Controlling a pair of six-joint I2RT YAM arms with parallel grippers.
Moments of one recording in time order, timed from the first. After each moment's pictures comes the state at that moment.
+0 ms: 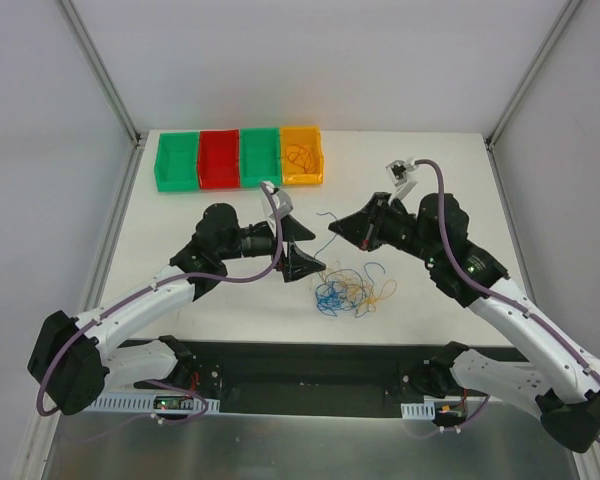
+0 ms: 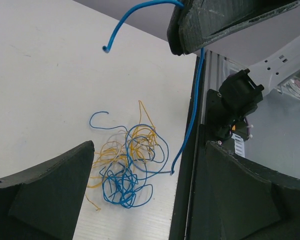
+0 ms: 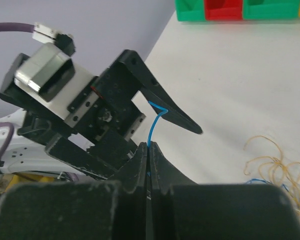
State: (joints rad) left arm -0.67 1.11 0.73 0.30 0.71 -0.29; right arm 0.70 0.94 1.01 -0.26 -0.27 0.68
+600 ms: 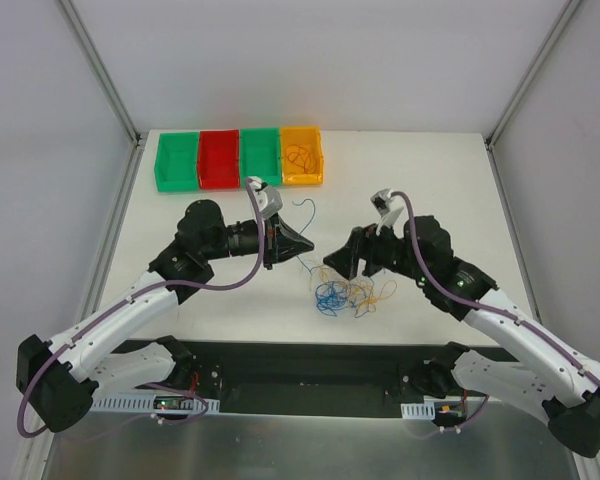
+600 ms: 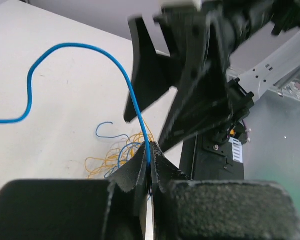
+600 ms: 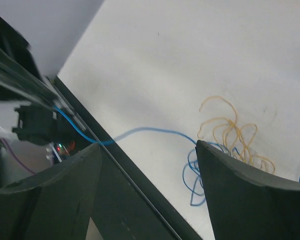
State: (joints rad) left arm -0.69 1.01 0.81 0.13 0.69 -0.23; right arm 0.76 0.91 0.87 -0.27 -0.21 0.51
